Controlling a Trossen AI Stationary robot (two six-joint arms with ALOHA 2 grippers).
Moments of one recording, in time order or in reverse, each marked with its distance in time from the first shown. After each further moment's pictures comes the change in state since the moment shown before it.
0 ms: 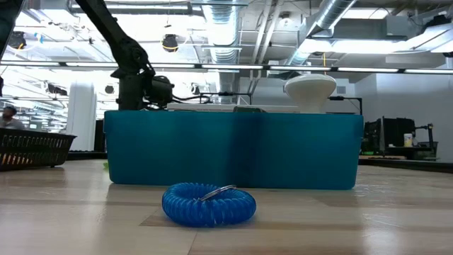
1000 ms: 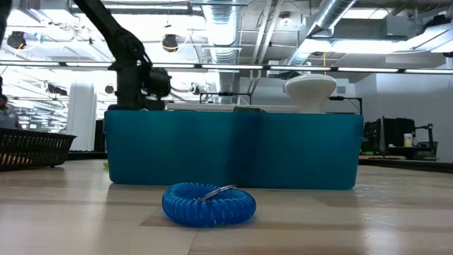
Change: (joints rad) left arm 0.000 -0.066 -0.001 -0.022 0.018 -0.055; right arm 0.000 0.000 0.000 0.000 -0.007 0.011
